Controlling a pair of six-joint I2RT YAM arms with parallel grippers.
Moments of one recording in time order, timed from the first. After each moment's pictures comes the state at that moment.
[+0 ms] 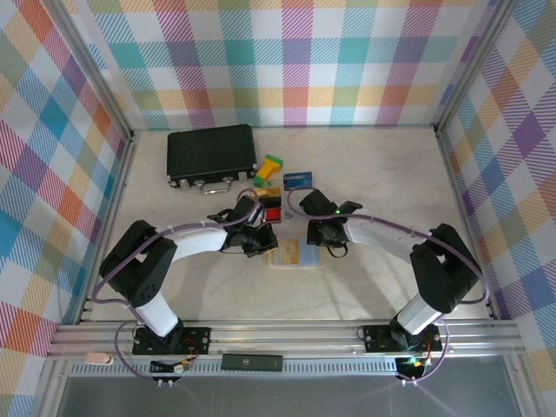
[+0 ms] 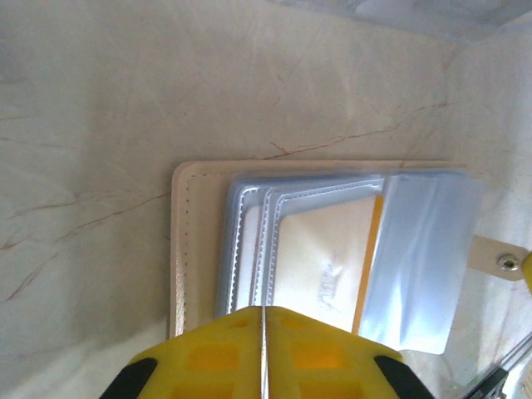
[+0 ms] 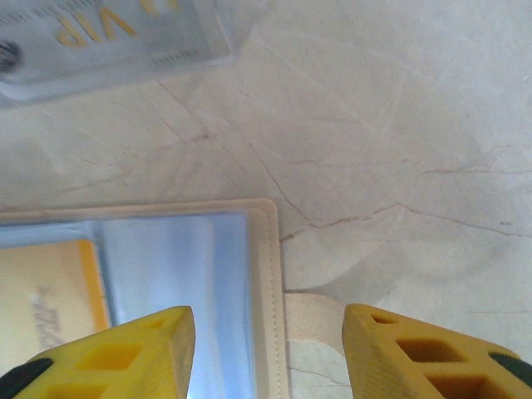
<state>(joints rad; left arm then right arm) -0.63 1.65 0.86 -0.22 0.34 -0.90 0.73 1.58 1.02 -0.67 0.17 0.74</state>
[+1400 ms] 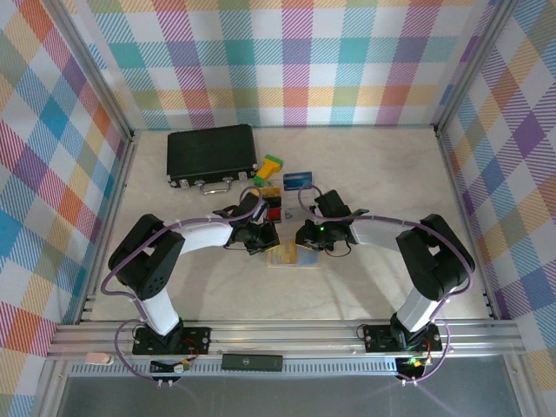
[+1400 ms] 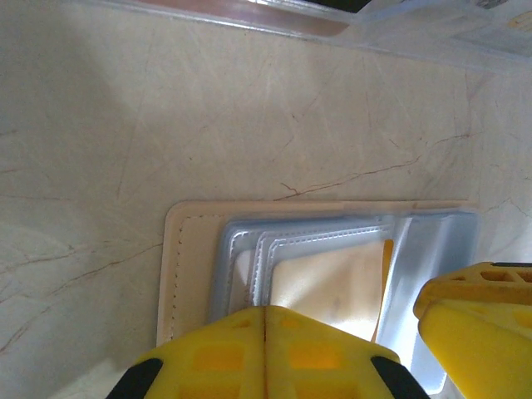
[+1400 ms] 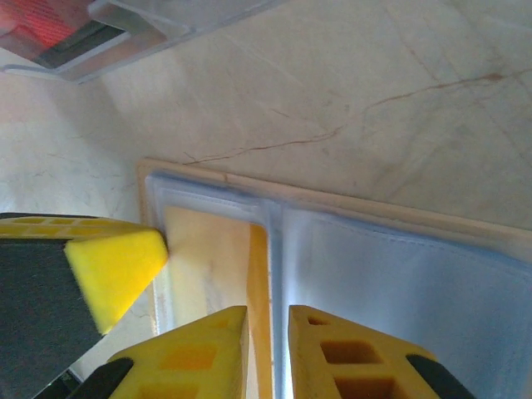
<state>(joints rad) -0.63 1.74 0.92 -0.24 0.32 -0.92 0.59 1.68 0.85 -0.20 -0.45 0.78</state>
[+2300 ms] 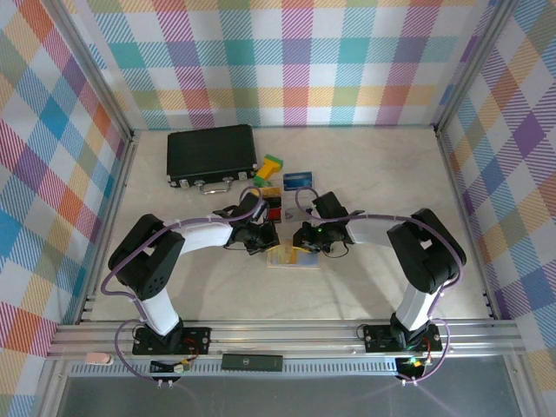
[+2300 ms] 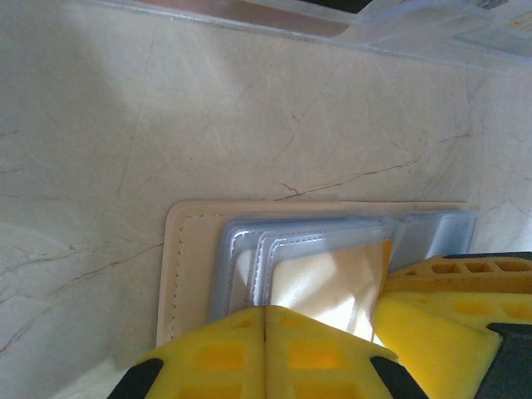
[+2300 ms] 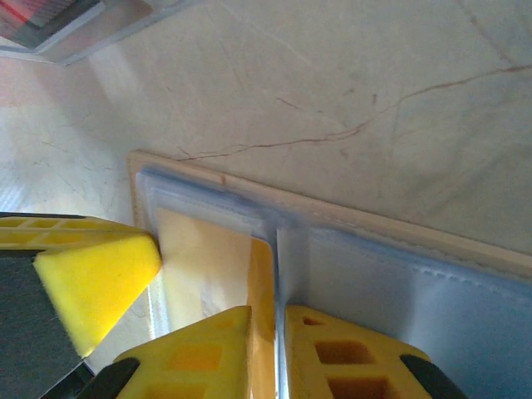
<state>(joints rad) -0.63 1.74 0.92 -0.24 0.32 -0.92 0.59 1.75 0.85 -0.15 -0.52 0.78</state>
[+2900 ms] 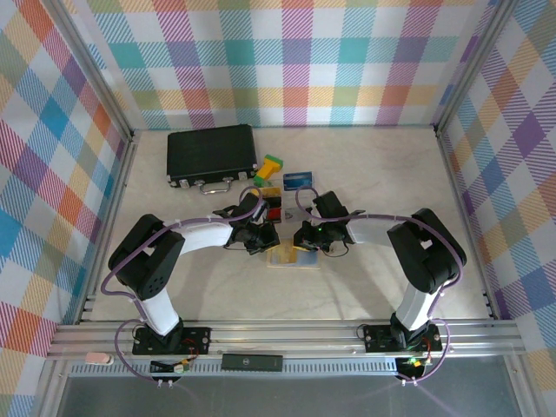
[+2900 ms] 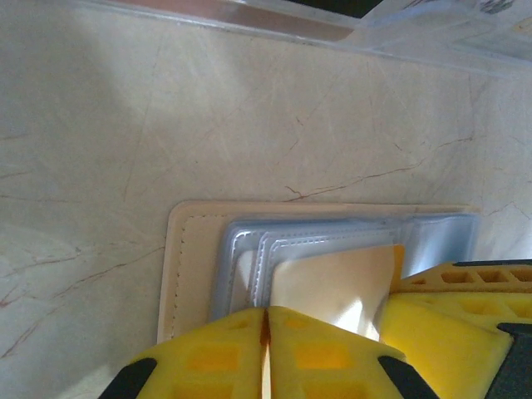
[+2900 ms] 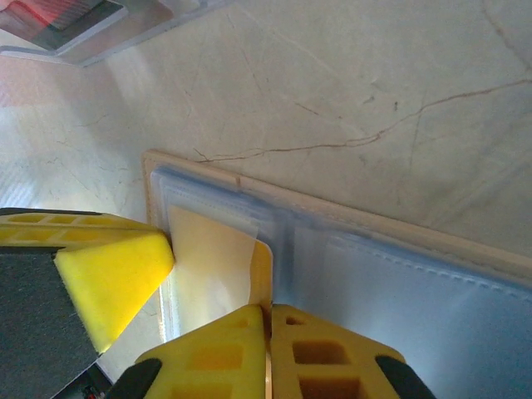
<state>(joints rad) -0.63 1.74 0.92 -0.24 0.31 -0.92 0.59 1.75 0.85 -0.14 -0.53 0.78</state>
